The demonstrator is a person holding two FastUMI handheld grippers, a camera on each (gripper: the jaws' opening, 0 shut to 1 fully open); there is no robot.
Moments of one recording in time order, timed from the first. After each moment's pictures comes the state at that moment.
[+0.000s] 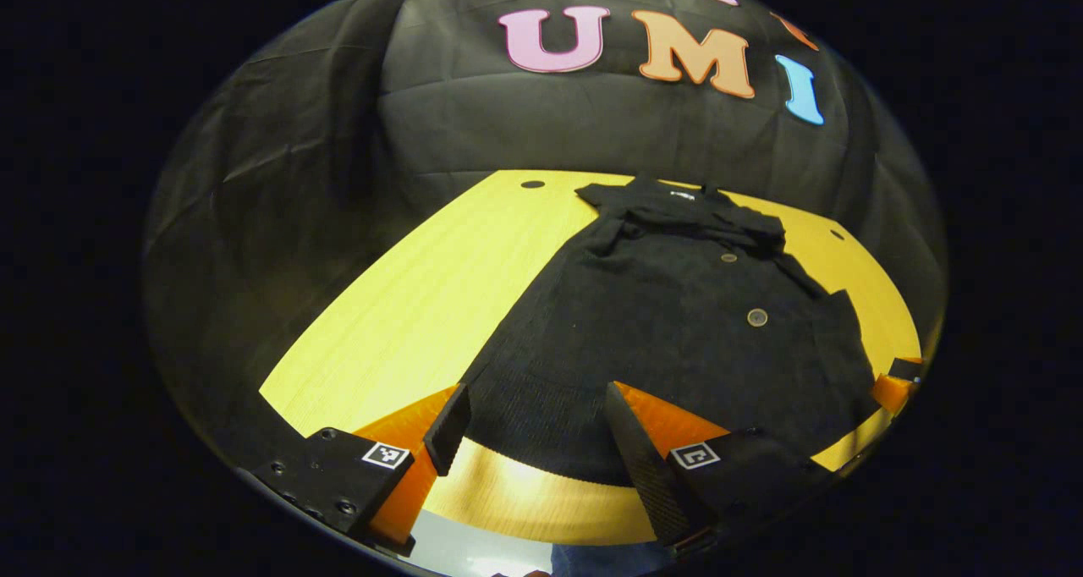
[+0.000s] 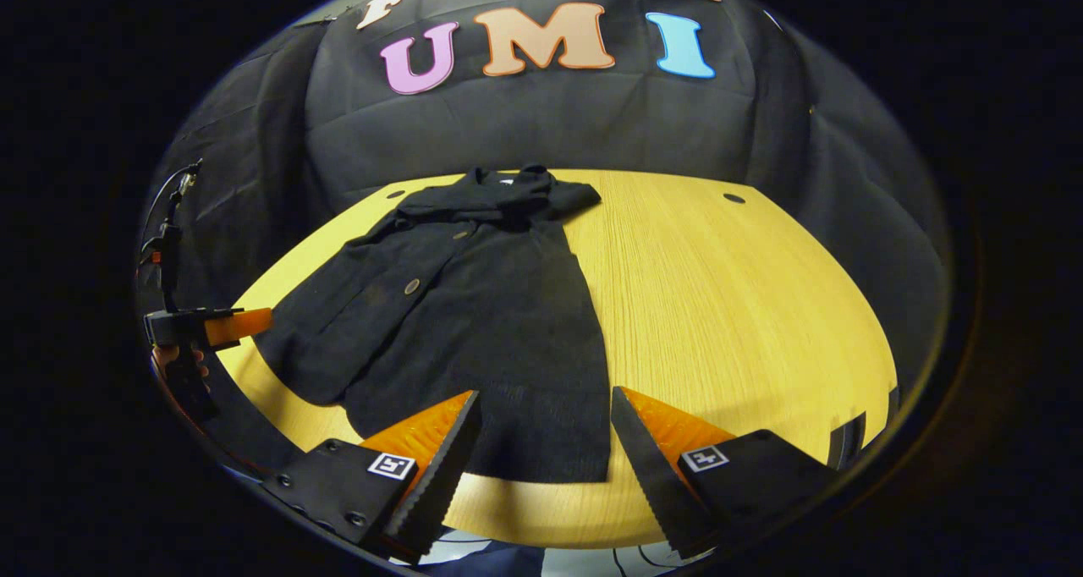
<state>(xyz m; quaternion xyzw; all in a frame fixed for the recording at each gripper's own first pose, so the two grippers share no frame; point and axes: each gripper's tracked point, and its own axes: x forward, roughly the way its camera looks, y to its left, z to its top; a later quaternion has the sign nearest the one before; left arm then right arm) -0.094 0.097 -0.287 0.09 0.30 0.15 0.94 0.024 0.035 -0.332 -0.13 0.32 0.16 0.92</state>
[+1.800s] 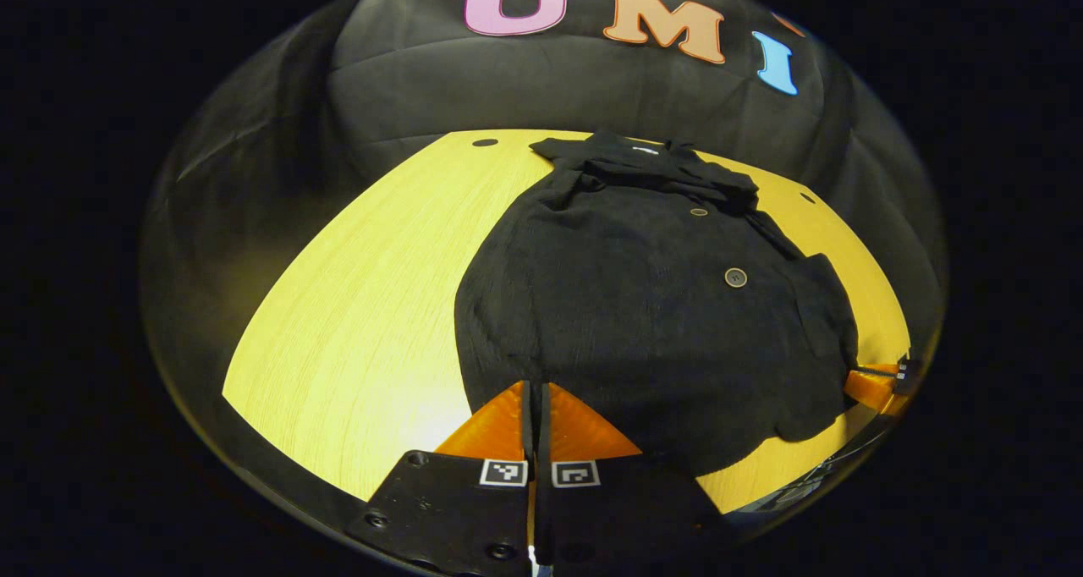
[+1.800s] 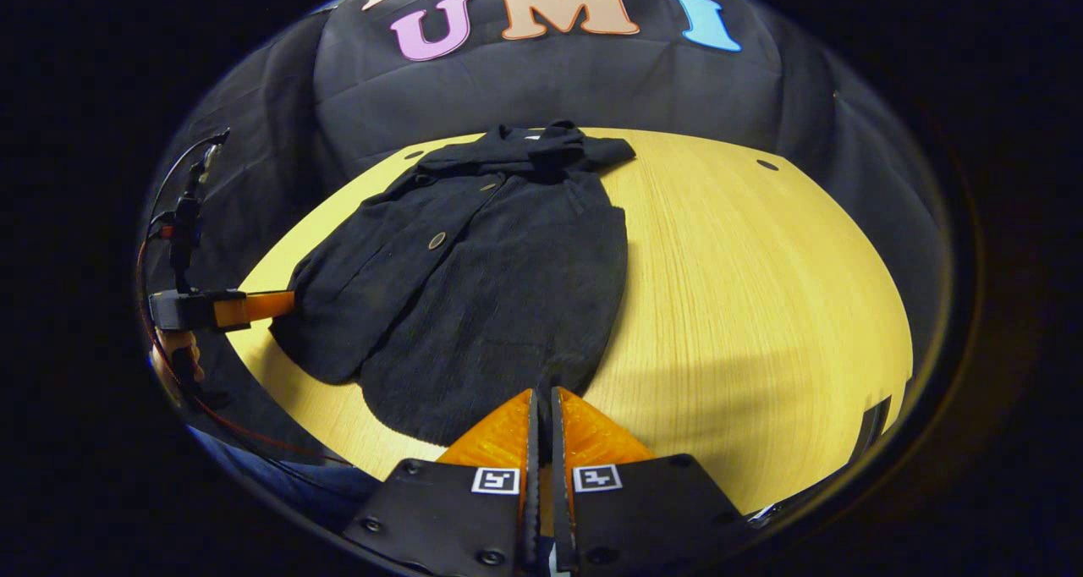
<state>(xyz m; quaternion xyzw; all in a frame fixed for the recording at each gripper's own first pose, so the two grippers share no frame) -0.085 0.076 -0.318 0.06 0.36 0.08 0.93 0.008 0.053 -0.350 -0.14 0.37 0.18 0.90</state>
